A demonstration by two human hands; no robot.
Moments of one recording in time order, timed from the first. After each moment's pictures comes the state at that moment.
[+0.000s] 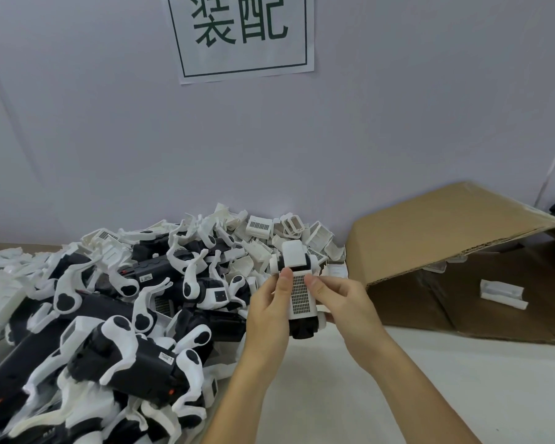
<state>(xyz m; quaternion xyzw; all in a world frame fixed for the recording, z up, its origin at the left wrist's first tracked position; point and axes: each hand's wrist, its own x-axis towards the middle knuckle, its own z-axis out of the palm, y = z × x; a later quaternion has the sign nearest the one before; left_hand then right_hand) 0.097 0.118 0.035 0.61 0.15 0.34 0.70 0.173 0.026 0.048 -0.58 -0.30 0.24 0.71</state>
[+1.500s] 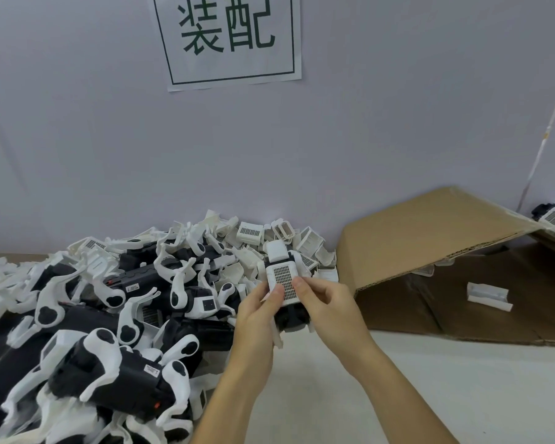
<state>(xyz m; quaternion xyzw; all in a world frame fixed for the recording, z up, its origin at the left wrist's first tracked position) 0.103 0.125 0.031 0.56 0.15 0.32 0.75 0.176 0.029 0.046 -0.61 -0.34 0.17 0.69</state>
